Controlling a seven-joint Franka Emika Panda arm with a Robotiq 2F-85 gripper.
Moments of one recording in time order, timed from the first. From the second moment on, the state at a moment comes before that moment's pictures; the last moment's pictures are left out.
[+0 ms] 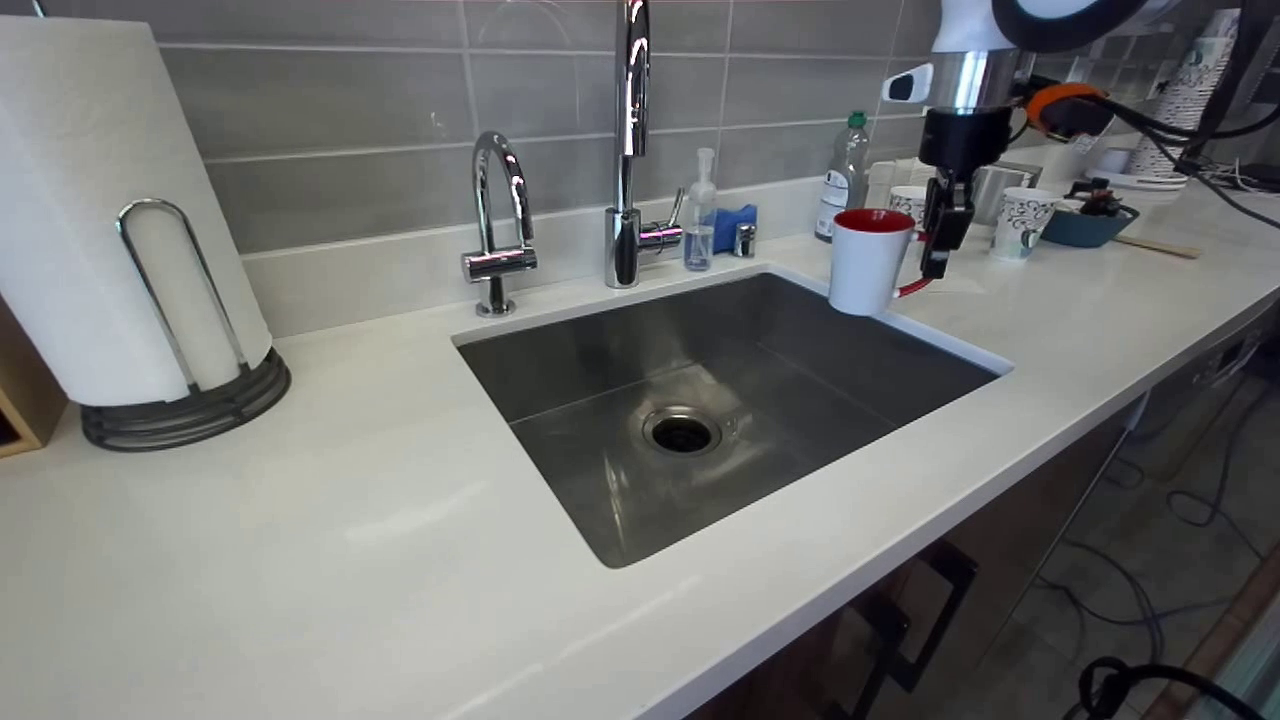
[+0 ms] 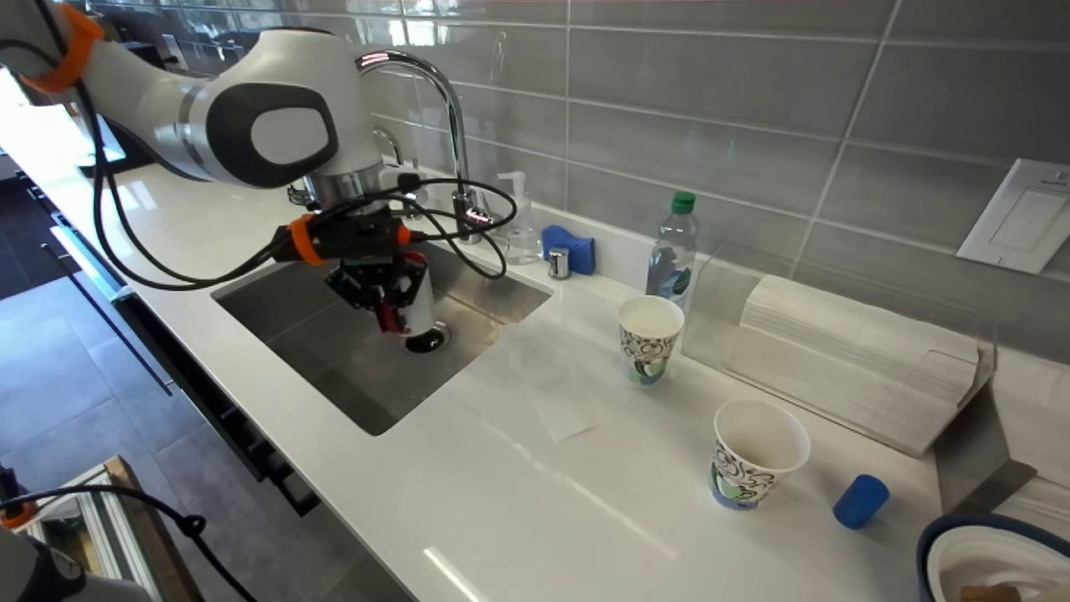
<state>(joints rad) 0.04 -0.10 0.00 -2.51 -0.16 2.38 -0.55</state>
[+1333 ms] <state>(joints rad) 0.15 0.39 0.17 -2.12 -0.25 2.37 -0.76</state>
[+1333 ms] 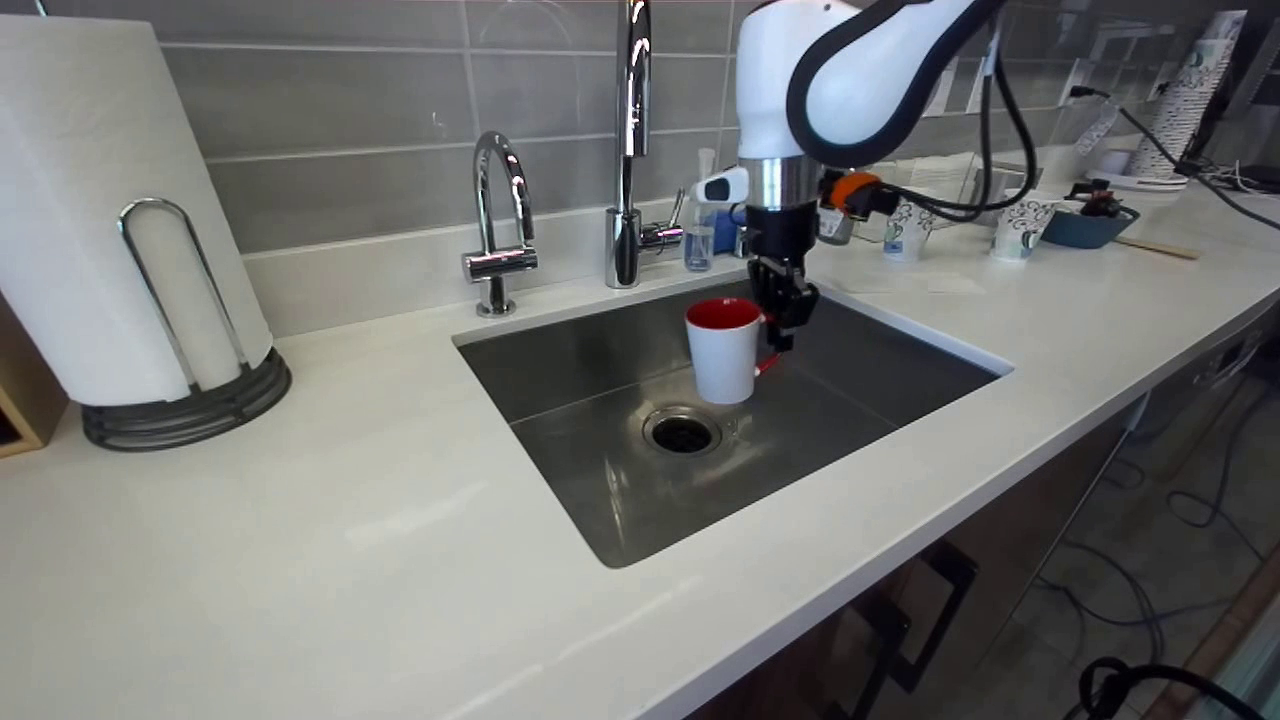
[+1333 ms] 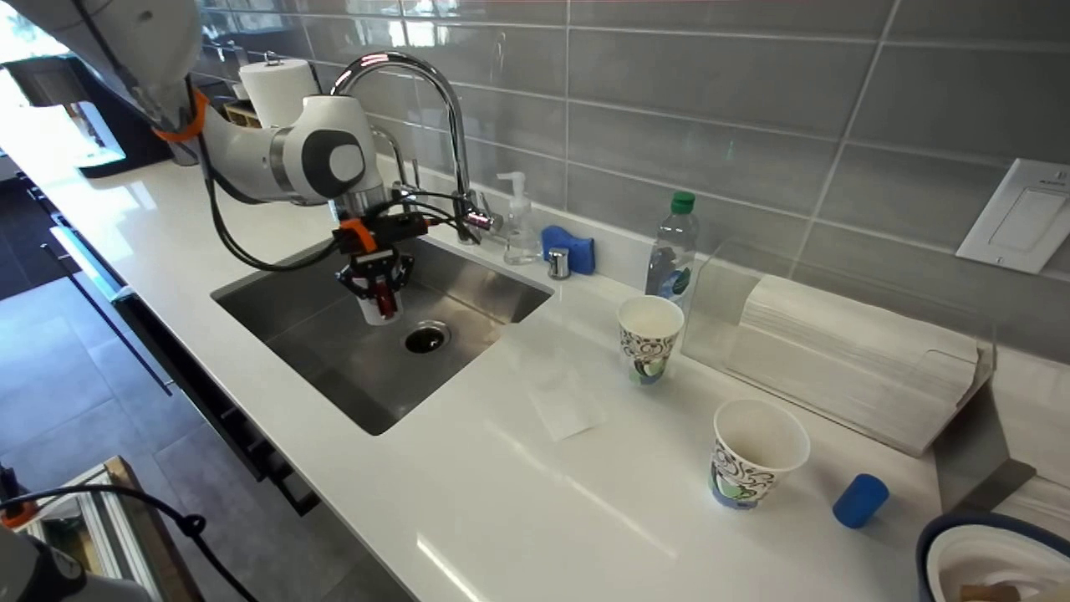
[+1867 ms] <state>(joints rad) 0.11 0.63 0.18 -1.98 -0.28 2.56 -0.96</state>
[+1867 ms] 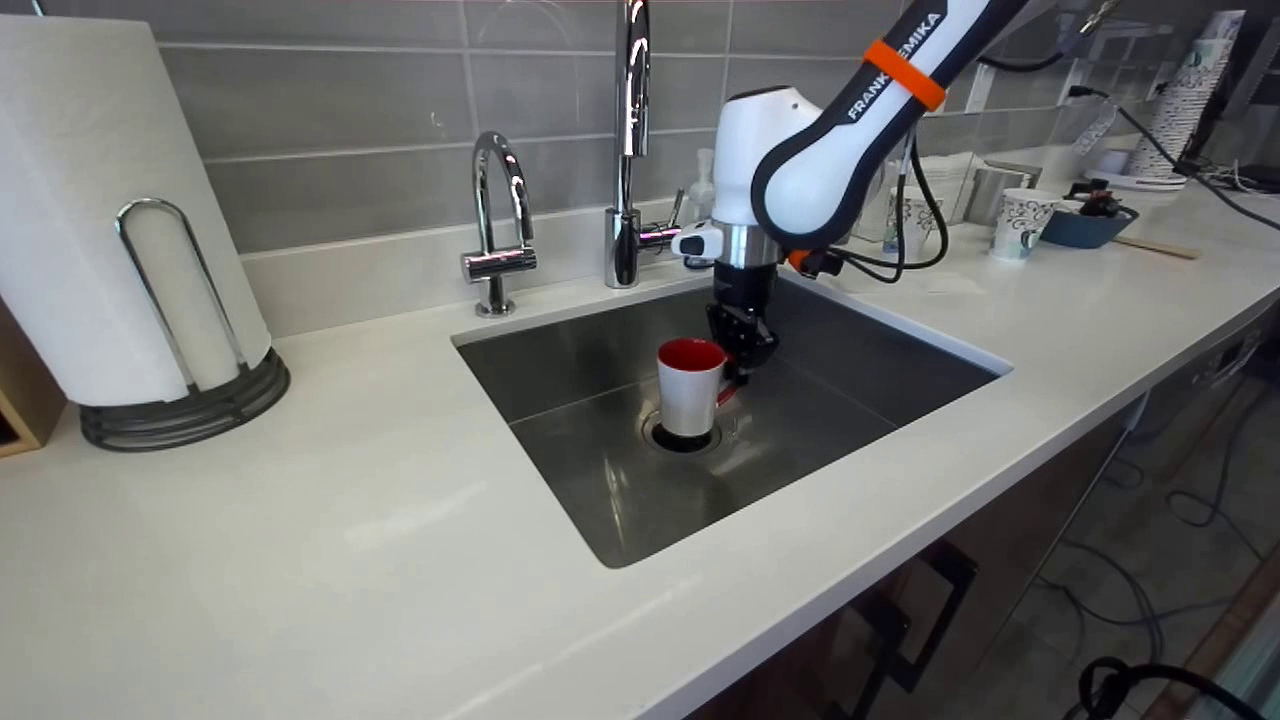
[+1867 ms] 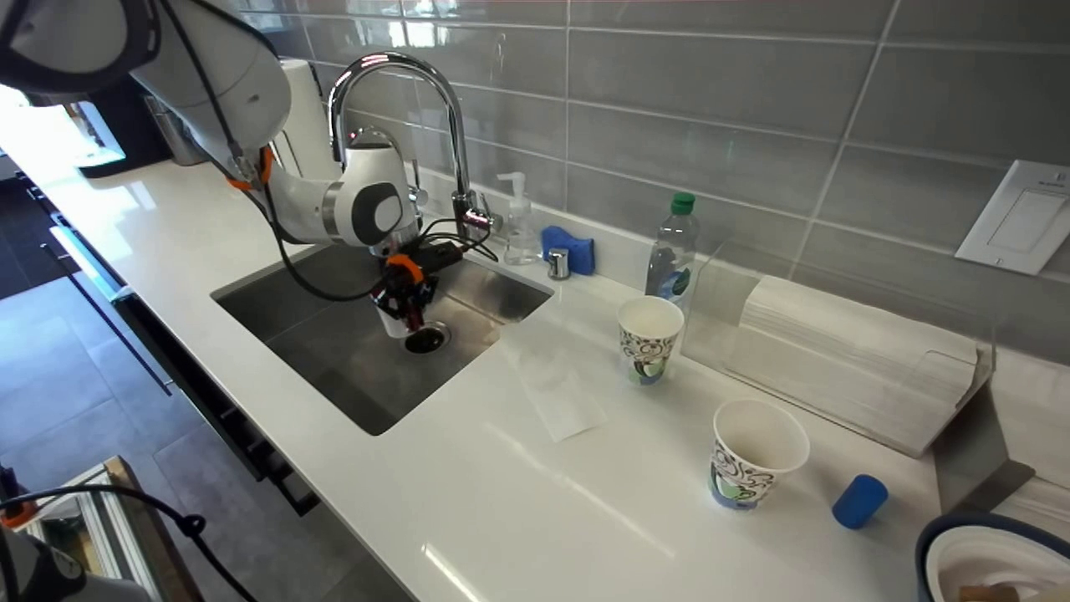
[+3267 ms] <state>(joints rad) 0.11 0.82 0.28 -1.81 -0.27 2.60 -0.98</state>
